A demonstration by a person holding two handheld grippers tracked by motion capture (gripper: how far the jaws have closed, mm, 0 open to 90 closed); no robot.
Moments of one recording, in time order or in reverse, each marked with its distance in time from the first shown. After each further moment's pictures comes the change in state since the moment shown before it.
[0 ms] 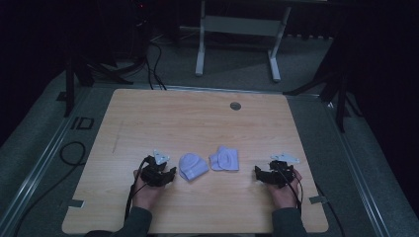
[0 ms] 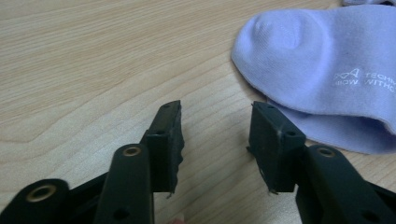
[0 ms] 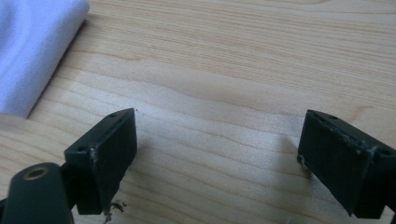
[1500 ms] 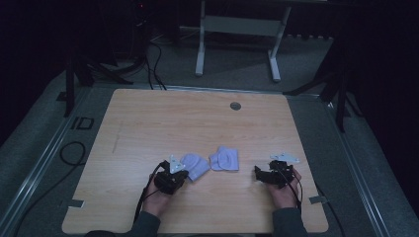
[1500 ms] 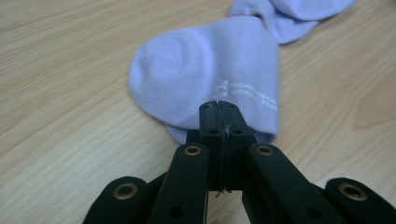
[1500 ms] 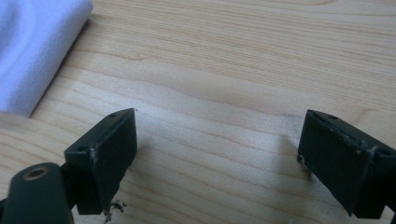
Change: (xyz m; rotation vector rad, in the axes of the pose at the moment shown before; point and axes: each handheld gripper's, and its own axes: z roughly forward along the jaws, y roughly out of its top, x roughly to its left) left arm -0.047 0.006 -0.008 -0.038 -0.151 0.131; right arm 0.000 0.000 0.000 0.001 0.009 -0.006
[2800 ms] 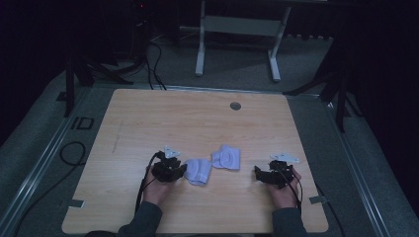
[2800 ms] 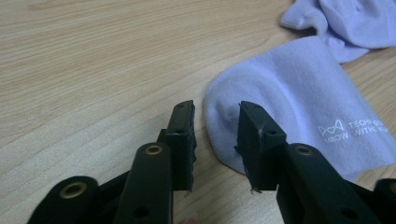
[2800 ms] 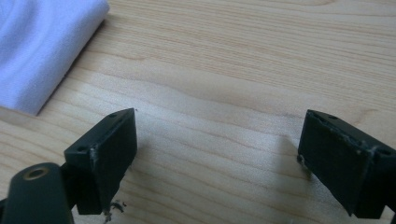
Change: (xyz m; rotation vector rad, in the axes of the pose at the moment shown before) left arm 0.032 0.012 0.016 0.034 0.030 -0.150; right arm 0.000 0.000 0.000 0.000 0.002 -0.003
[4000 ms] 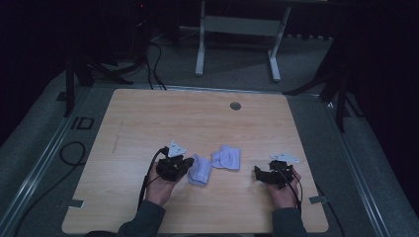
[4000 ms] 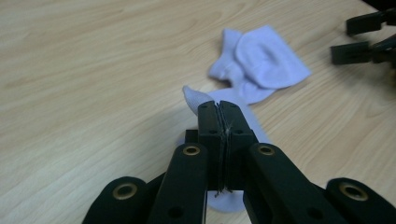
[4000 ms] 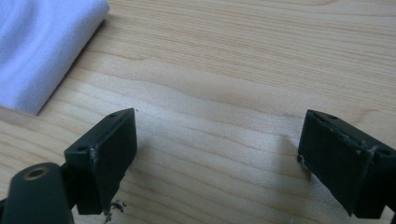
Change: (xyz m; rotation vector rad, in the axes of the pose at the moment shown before) left arm -0.029 0.029 -0.038 -0.107 -0.117 0.074; right arm 0.000 0.000 0.000 0.000 0.000 0.000
